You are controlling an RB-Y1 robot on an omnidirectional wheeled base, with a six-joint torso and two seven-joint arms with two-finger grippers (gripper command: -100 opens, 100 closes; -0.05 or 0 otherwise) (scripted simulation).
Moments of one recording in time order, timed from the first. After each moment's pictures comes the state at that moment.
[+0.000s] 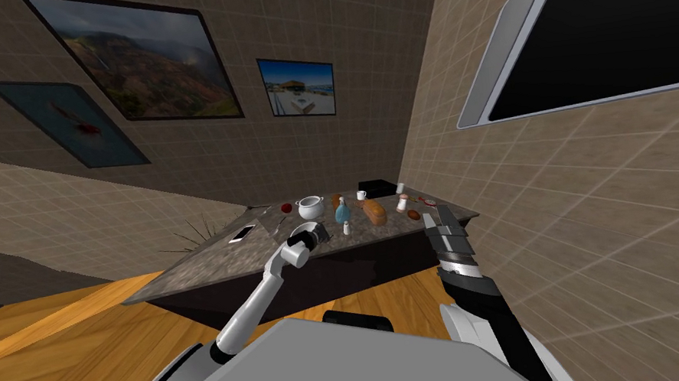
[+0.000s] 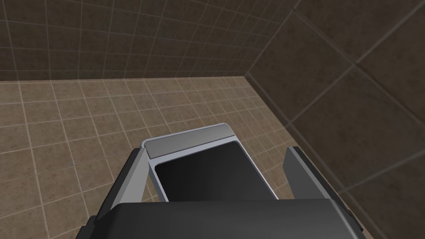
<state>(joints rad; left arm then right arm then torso) -0.05 0.45 -0.21 -1.86 0.50 0.66 0.80 0.52 -0.03 -0.02 -2.29 0.09 -0.42 0.02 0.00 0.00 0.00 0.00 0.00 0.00</state>
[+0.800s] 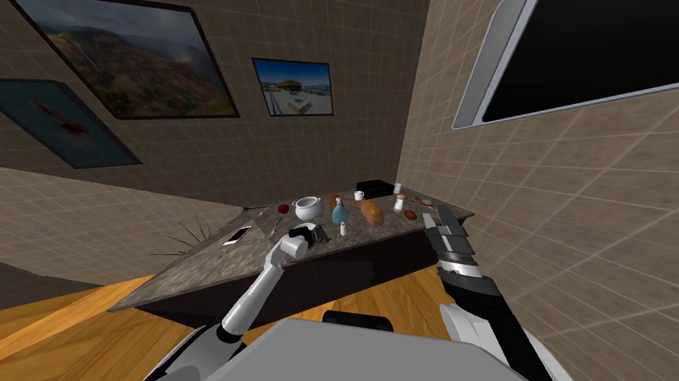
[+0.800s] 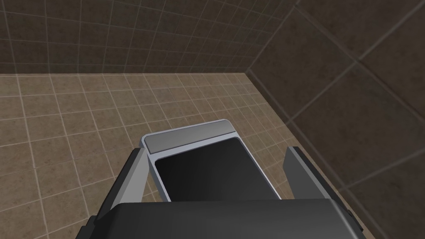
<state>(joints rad) -0.13 0.48 -0.19 -1.81 0.58 0.87 0.90 0.52 -0.03 -0.02 -2.29 0.09 -0.42 0.02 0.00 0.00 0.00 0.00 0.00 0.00</state>
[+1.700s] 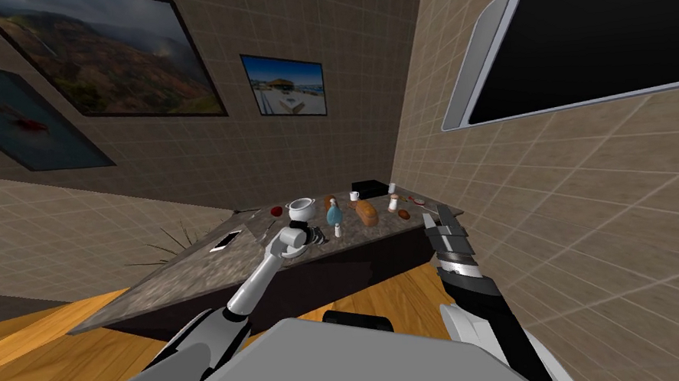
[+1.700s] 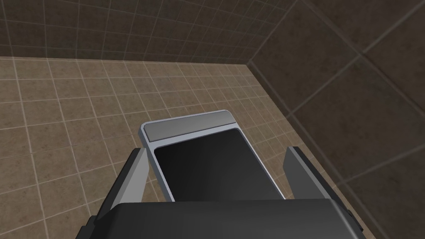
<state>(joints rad) -0.22 0.52 -0.15 -1.75 0.66 1.11 1.01 0.52 -0.03 -0.02 -2.29 0.09 -0.42 0.02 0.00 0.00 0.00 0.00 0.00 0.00</state>
